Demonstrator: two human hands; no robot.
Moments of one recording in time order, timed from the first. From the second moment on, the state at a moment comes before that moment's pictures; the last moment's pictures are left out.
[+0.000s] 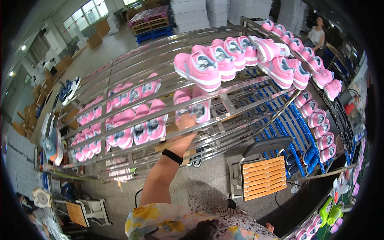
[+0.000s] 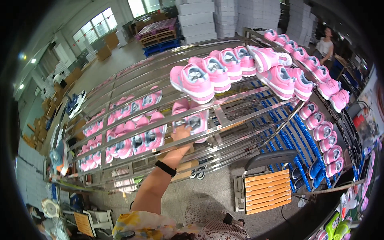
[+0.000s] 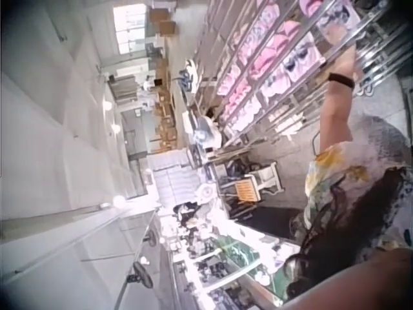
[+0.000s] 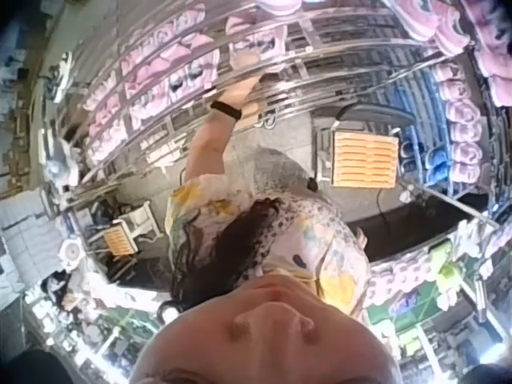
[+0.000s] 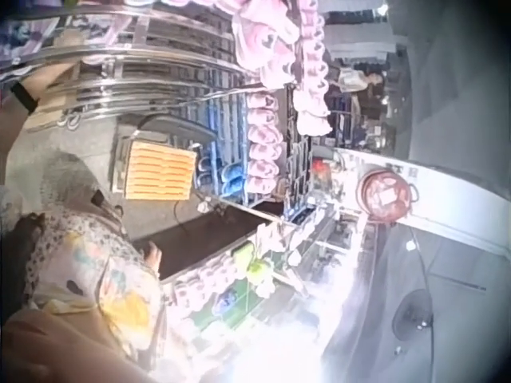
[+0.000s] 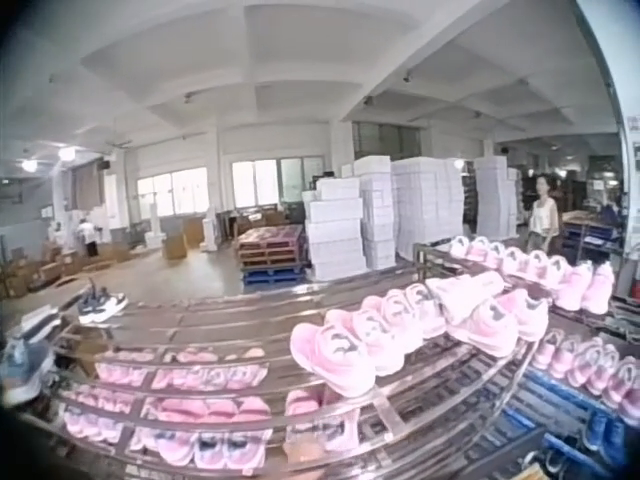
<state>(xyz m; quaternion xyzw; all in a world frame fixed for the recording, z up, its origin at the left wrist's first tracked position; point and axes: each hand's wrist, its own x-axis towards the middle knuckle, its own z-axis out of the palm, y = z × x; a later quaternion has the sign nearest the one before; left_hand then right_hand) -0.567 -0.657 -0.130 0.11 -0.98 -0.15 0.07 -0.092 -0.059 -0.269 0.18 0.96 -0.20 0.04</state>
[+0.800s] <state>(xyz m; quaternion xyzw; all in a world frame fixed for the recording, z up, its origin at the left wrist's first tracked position) -0.608 -0.594 -0.205 -0.02 -0.97 0.03 0.23 -0.022 -0.256 -0.146 0.45 0.87 -0.20 0.04</state>
